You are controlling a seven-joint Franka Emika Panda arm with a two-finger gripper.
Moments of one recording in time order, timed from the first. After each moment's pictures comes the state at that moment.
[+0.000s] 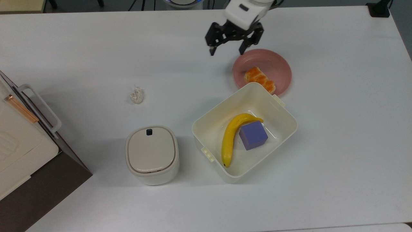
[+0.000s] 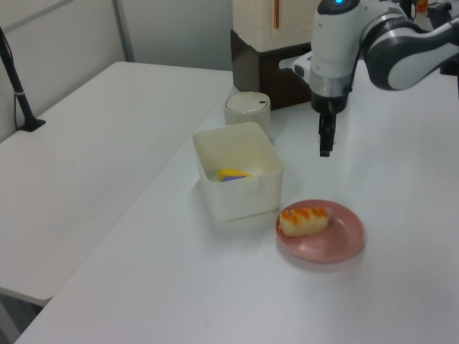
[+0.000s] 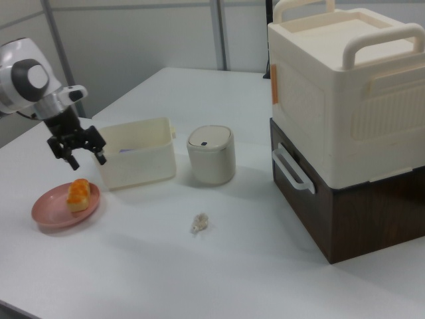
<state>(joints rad) 0.15 0.07 0.25 -1.92 -0.31 1.96 0.27</state>
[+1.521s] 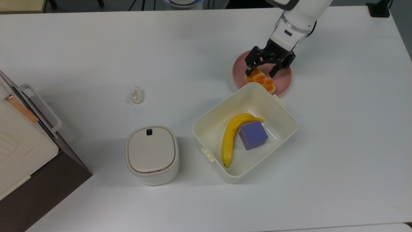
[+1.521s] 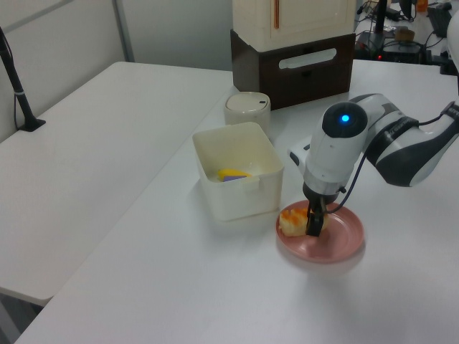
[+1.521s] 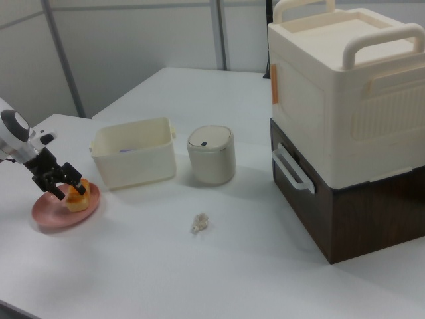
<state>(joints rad) 0.30 0.32 0.33 -1.95 -0.61 2.15 0.75</state>
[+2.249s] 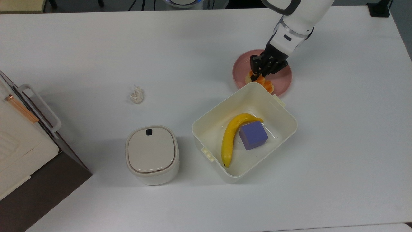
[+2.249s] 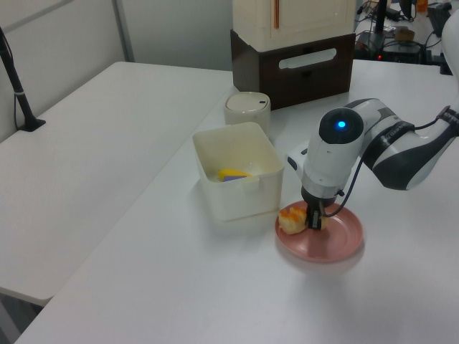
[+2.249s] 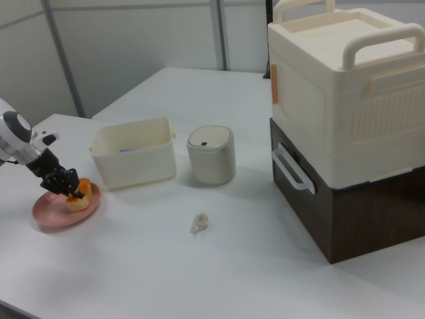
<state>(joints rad) 0.29 0.34 0.33 -1.94 -0.63 2.15 0.72</state>
